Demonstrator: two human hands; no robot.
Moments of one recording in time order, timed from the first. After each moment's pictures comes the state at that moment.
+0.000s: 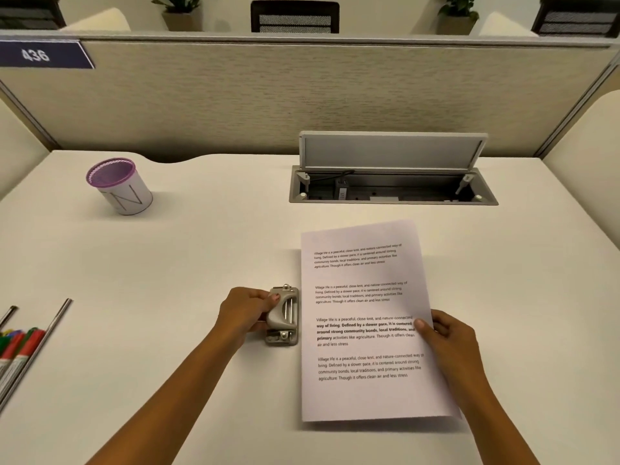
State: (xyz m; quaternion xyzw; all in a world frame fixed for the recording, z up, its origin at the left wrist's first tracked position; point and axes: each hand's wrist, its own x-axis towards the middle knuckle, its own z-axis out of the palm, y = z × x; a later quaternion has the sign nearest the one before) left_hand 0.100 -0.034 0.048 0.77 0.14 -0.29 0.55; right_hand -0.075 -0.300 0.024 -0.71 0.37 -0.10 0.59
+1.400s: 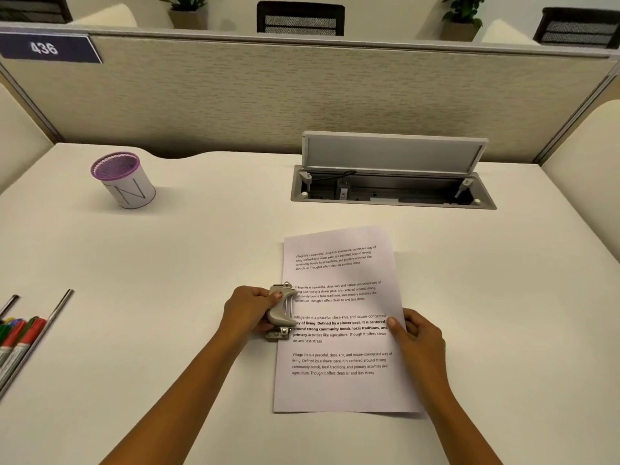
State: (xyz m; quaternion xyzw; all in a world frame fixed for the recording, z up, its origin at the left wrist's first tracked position) left_hand 0.092 -0.038 0.041 0.79 0.14 -0.27 0.54; right_hand -0.061 -0.268 0.009 -0.73 0.35 -0.12 0.58
